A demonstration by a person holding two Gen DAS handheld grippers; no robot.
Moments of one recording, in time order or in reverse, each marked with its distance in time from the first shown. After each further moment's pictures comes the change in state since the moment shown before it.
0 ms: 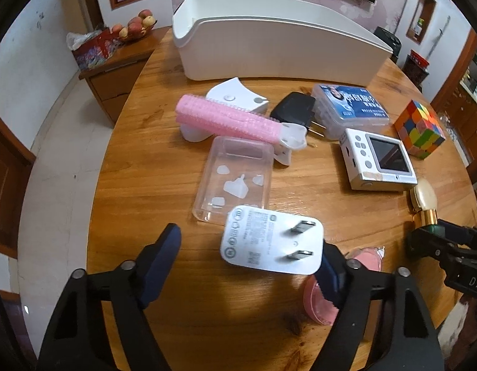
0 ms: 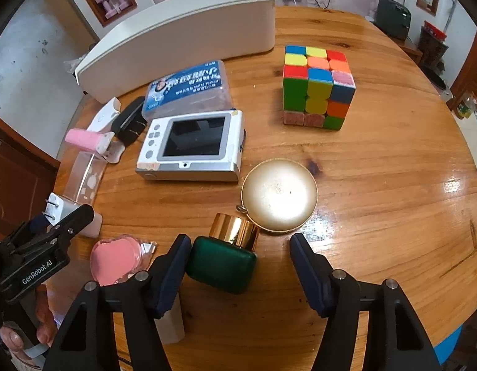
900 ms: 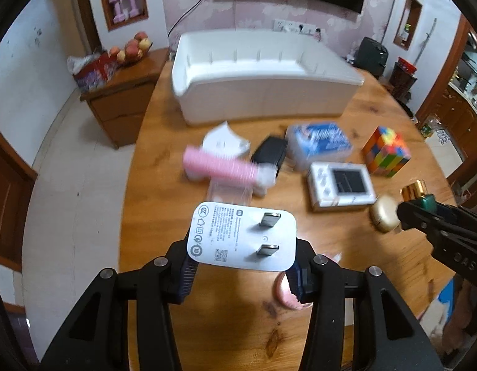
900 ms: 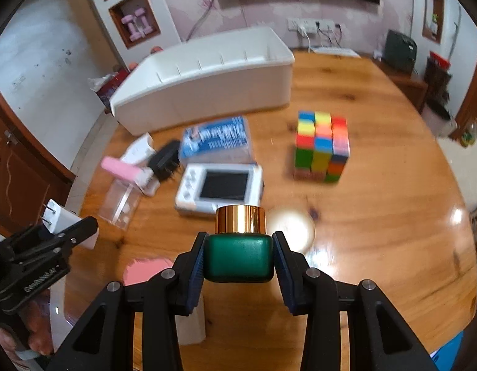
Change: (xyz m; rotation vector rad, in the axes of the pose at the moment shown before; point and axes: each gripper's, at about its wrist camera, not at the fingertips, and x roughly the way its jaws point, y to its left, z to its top) left arm -0.070 -0.005 0.027 0.037 -0.070 -0.022; right arm -0.044 0.016 0.019 -0.068 -0.171 0.064
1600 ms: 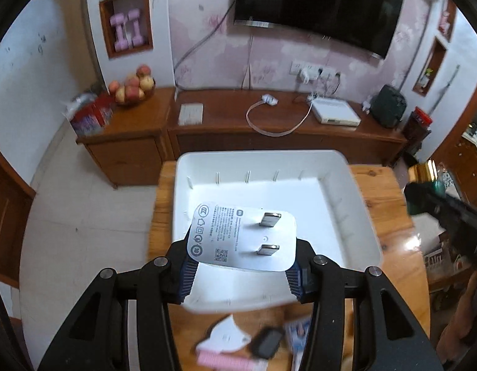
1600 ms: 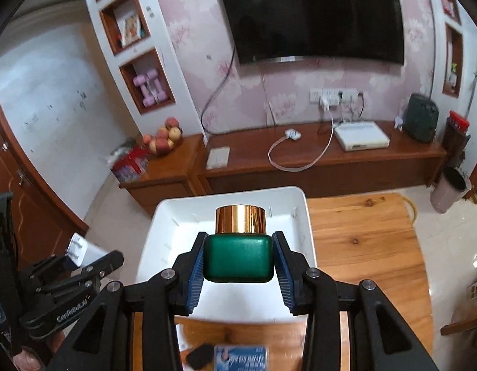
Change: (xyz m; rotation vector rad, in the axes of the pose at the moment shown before) left arm 0.047 0.027 0.250 -0.107 -0.040 0.005; right arm -0.010 0.020 0.293 -0.028 -0.179 0.061
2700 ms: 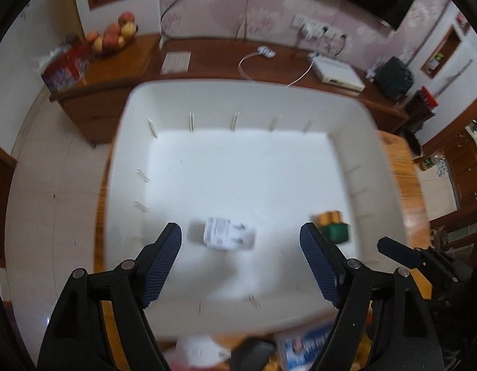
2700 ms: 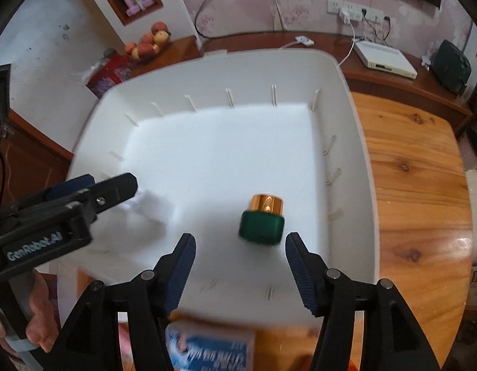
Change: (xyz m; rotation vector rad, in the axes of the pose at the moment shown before) left arm 0.059 -0.008 -0.034 -0.033 0.167 -0.069; right arm 0.133 -0.024 -0.070 -0.048 0.374 0.010
